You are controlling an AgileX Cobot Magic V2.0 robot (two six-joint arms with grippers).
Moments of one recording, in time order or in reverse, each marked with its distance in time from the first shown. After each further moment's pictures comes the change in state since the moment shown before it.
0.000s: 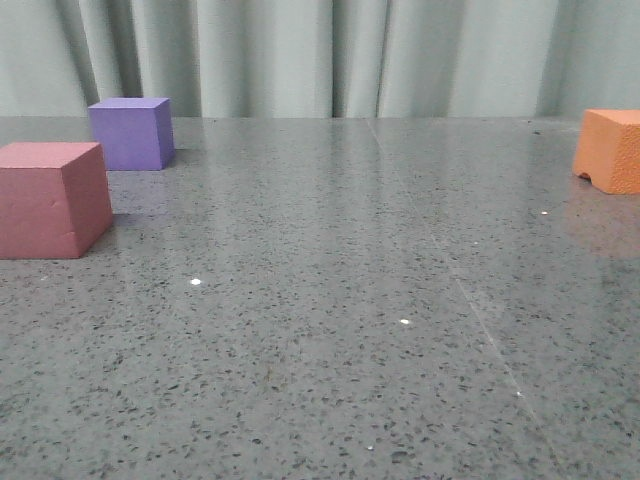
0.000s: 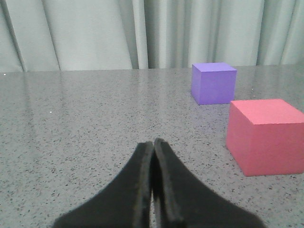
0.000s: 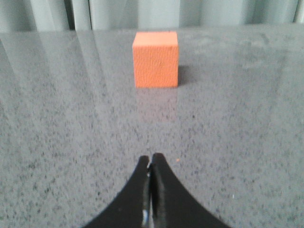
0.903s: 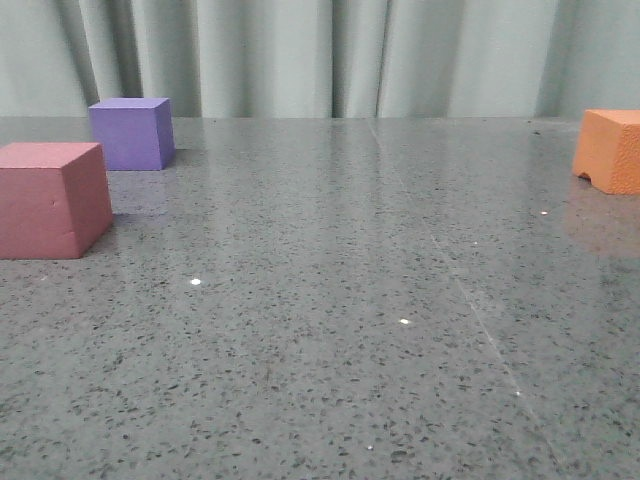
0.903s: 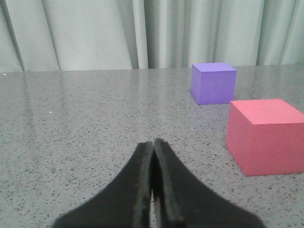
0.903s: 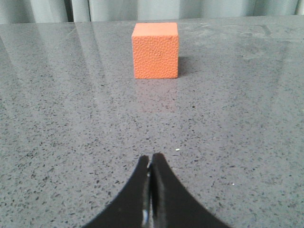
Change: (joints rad) left arm 0.000 0.000 0.000 0.000 0.000 0.000; right arm 0.000 0.000 0.000 0.000 0.043 0.000
